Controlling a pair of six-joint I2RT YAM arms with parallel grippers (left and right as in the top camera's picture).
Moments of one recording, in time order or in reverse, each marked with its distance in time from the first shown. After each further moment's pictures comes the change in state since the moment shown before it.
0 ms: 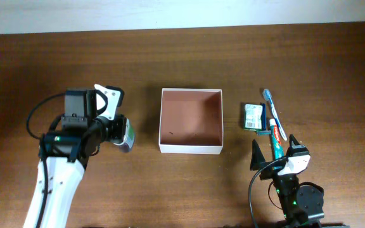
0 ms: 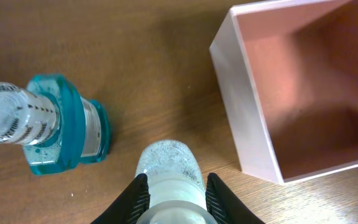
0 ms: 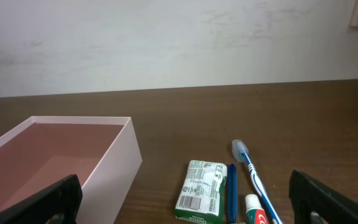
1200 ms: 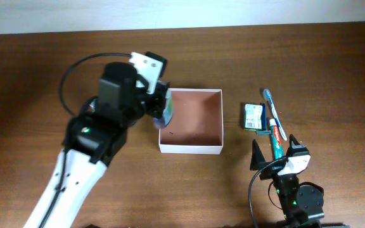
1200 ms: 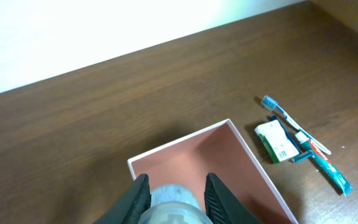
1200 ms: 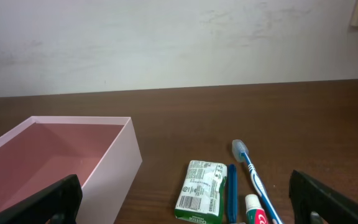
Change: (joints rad) left arm -0.336 0.089 0.260 0.217 -0.072 -0.140; right arm 0.000 0.000 0.000 0.000 0.000 0.000
